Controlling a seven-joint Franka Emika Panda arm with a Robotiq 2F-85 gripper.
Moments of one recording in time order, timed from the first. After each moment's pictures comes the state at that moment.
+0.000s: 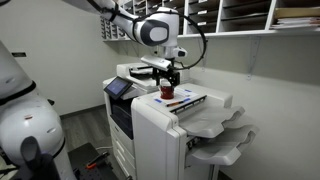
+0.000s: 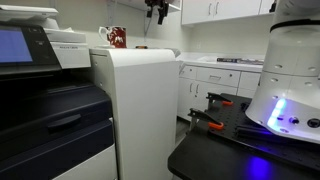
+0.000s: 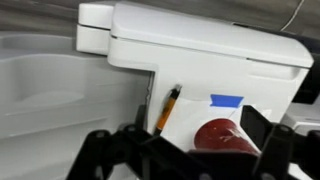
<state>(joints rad) 0.01 -0.26 -0.20 -2.29 0.15 2.15 -0.30</state>
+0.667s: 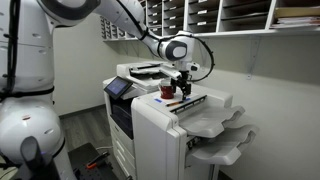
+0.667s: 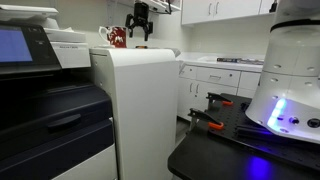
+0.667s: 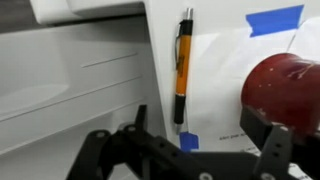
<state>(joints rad) -0.03 0.18 -0.14 -1.94 0.18 2.17 0.02</state>
